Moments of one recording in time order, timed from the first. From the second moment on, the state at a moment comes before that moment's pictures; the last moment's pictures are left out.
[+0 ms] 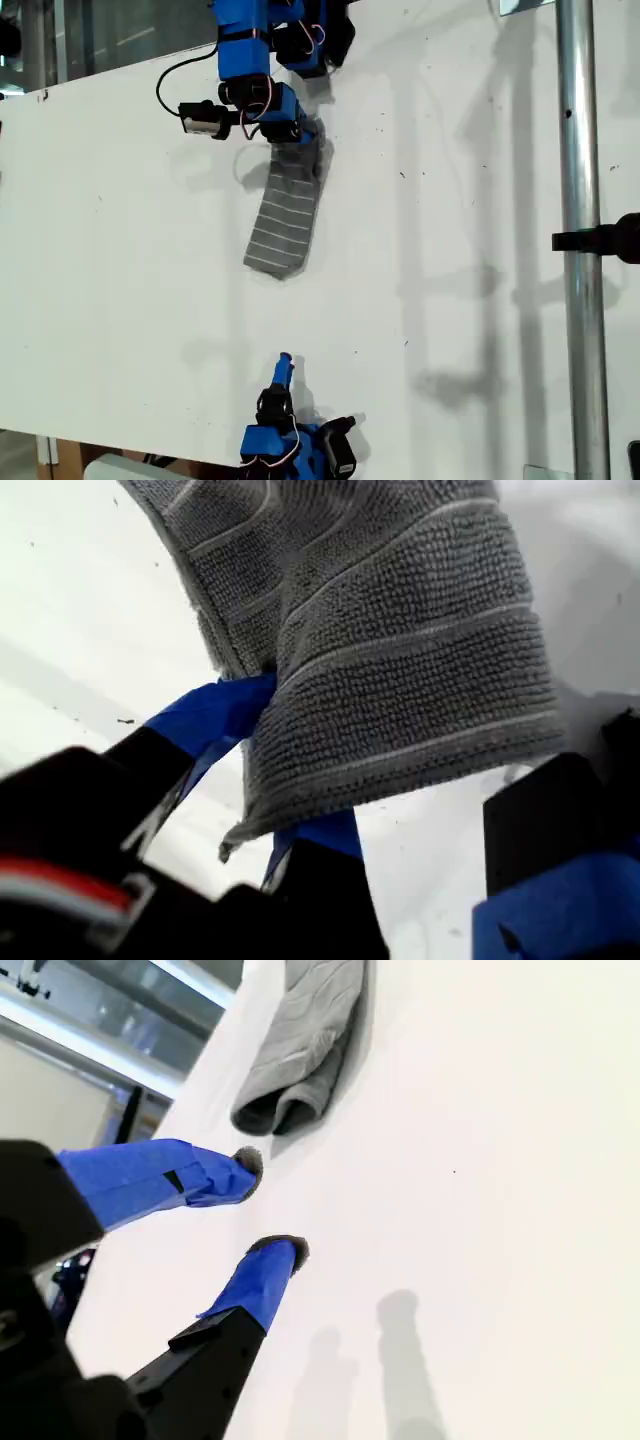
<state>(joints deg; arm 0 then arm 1) -18.8 198.7 171.4 70.6 -68.9 1.4 124.5 127.3 86.3 86.2</state>
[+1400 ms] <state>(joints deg) -17.7 198.8 174.2 68.7 -69.5 24.9 102.0 92.6 57.3 59.7</state>
